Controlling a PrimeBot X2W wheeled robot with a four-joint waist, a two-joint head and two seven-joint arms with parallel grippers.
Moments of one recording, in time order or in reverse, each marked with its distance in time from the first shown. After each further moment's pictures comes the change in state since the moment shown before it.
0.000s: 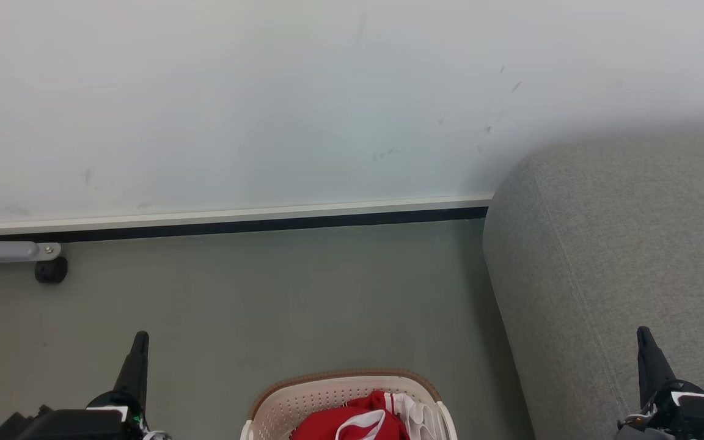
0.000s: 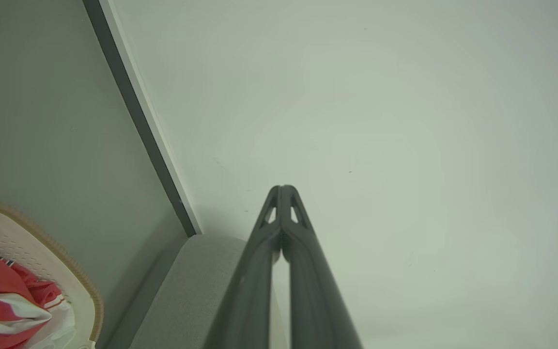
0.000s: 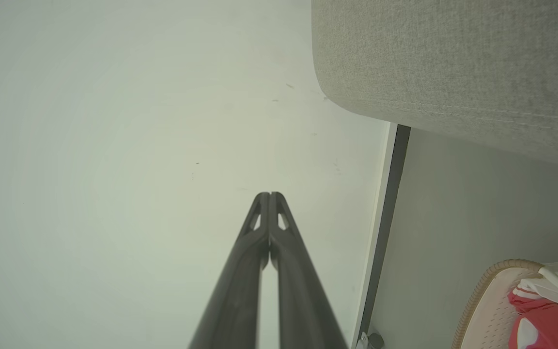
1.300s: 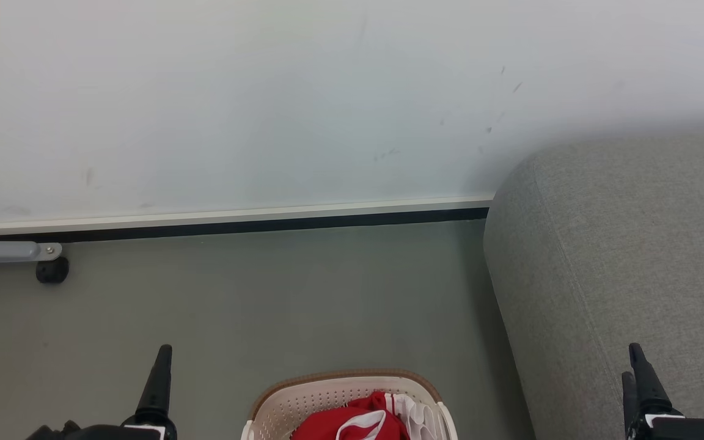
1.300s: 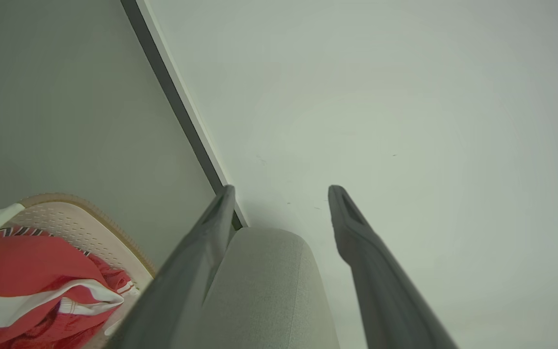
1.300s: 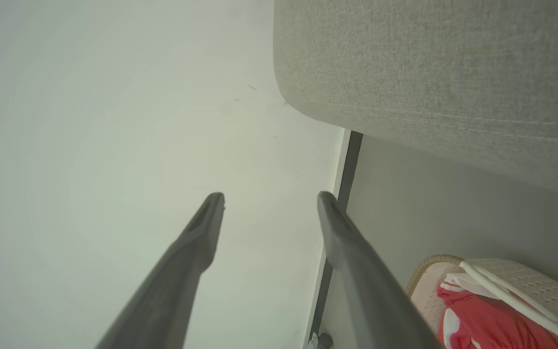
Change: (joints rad) left arm 0.041 -0.011 -0.071 0.031 0.134 0.020 -0.075; right arm 0.051 0.020 0.037 0.013 -0.114 -0.039 -0.075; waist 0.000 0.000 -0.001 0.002
